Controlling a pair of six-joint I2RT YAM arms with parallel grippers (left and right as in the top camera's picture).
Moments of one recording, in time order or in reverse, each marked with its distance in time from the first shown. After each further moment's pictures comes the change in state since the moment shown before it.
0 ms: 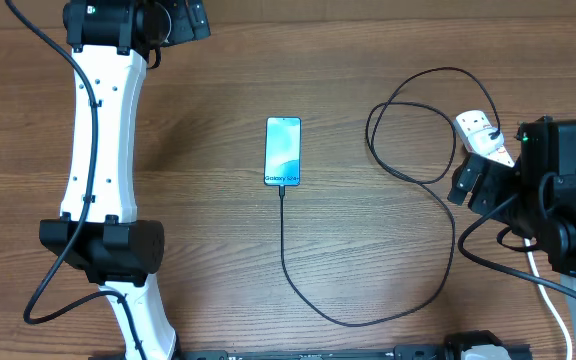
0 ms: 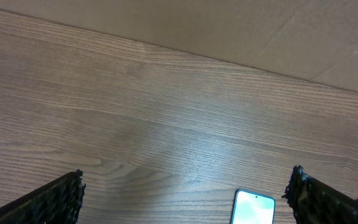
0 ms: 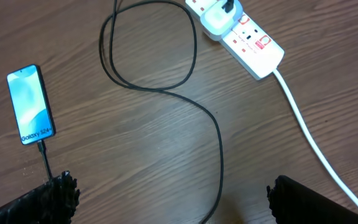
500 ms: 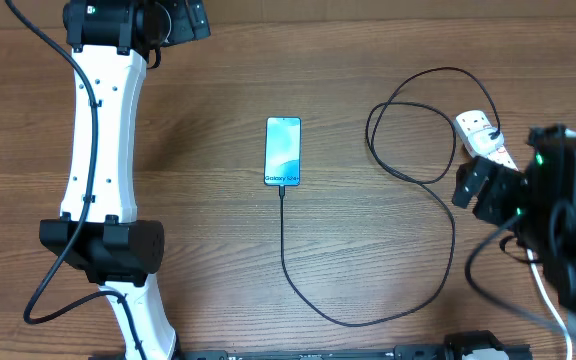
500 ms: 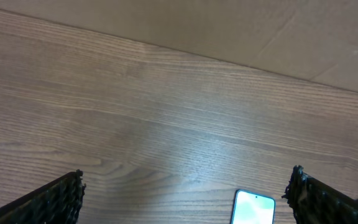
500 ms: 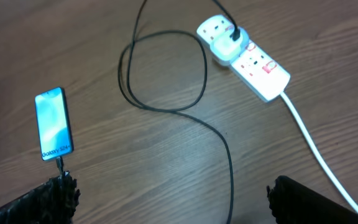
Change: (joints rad) left arm 0.000 0.000 0.000 0.000 0.000 0.000; right arm 0.000 -0.133 -0.081 0.127 -0.003 -0.002
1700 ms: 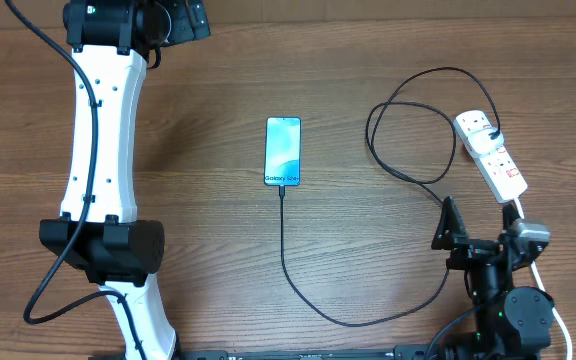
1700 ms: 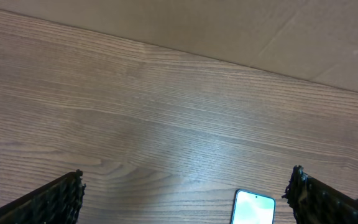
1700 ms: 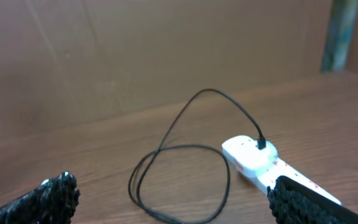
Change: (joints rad) left arm 0.000 0.000 0.000 0.000 0.000 0.000; right arm -0.027 -0.968 -1.157 1.003 -0.023 -0.245
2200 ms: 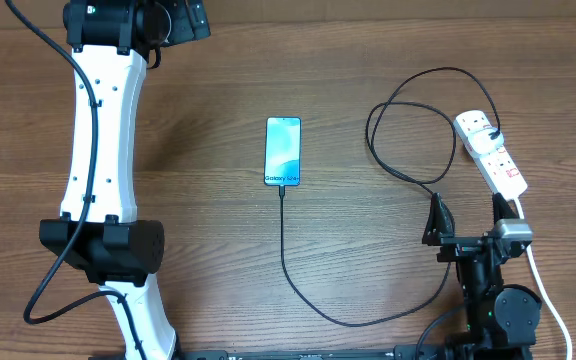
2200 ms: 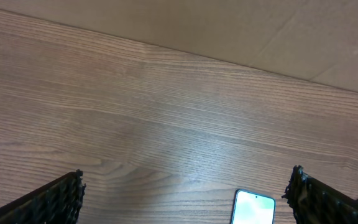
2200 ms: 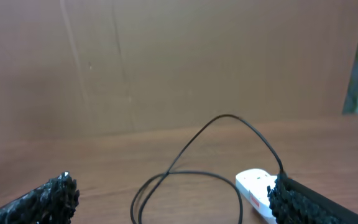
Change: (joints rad) left arm 0.000 0.000 0.000 0.000 0.000 0.000; right arm 0.000 -0.013 -0.166 0.296 -0.051 -0.086
